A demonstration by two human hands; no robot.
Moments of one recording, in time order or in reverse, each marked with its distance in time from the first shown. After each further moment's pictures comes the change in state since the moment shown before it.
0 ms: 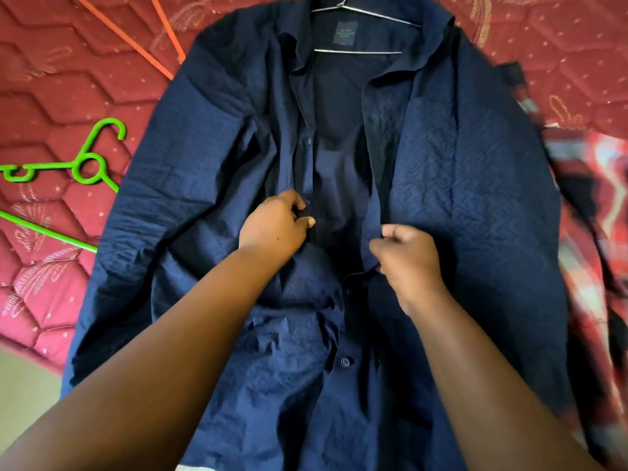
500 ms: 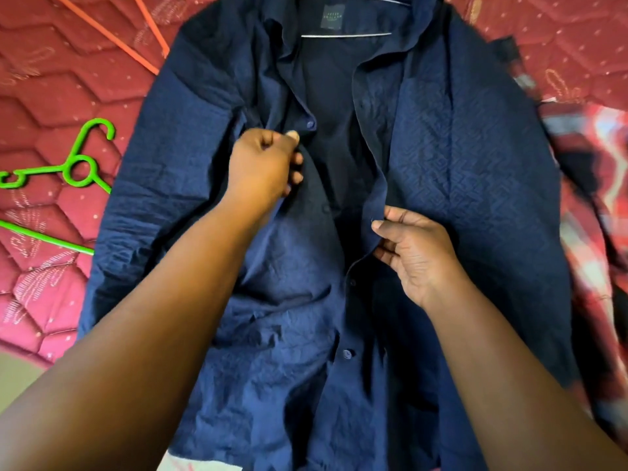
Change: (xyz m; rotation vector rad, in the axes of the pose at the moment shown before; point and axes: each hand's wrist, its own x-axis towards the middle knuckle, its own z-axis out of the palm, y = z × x) left_hand 0.015 0.050 -0.038 -0.790 0.120 -0.119; right_hand 0.000 0.000 -0.014 0.467 -0.128 0.165
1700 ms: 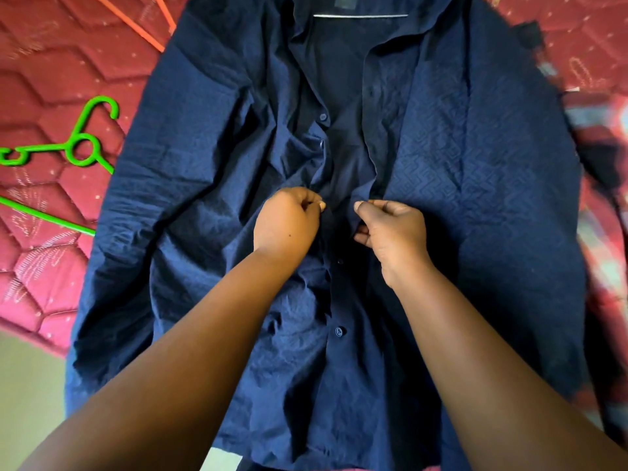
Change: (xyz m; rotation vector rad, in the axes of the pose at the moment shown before) left_hand -0.036 -0.073 0.008 0.564 -0.001 0.124; right_hand 0.016 0.020 0.033 -0.158 0.129 -0.110
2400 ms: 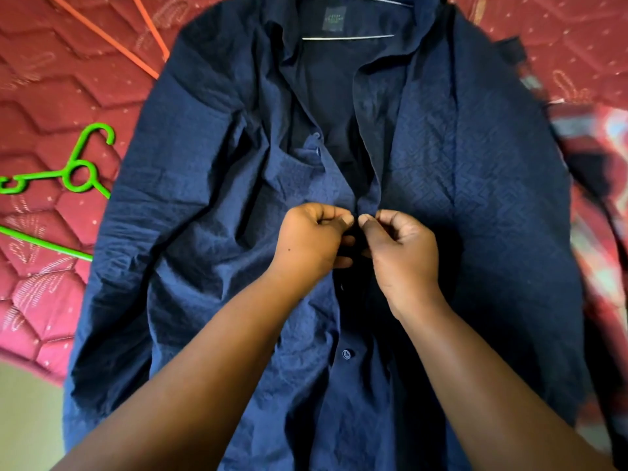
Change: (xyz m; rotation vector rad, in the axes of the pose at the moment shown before) left_hand -0.024 0.057 -0.006 -0.591 -0.264 -0.310; right_hand -0.011 0.006 -0.013 -0.136 0.041 -0.309
